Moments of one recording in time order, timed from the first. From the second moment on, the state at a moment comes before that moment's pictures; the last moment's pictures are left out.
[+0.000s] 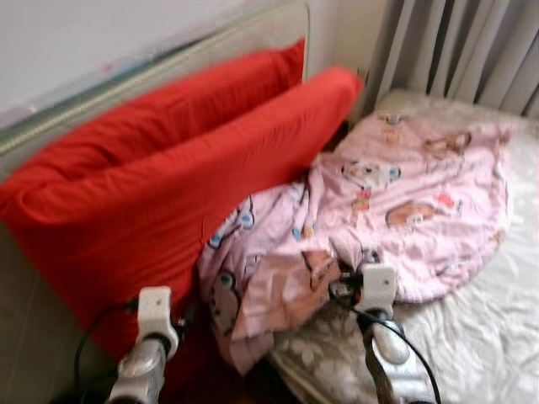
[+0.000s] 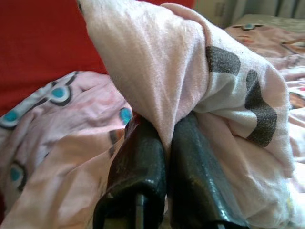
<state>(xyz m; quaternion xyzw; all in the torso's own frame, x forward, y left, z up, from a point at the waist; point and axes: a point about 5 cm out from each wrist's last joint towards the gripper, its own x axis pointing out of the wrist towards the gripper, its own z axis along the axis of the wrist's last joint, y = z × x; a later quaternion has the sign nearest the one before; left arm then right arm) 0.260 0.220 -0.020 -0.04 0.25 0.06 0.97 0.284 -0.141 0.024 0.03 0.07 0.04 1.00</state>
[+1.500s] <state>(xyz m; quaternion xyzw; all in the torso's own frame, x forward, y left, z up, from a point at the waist) 0.190 0.220 -0.072 0.01 0.40 0.06 0.92 0.280 -0.144 0.025 0.04 0.06 0.01 1.00</state>
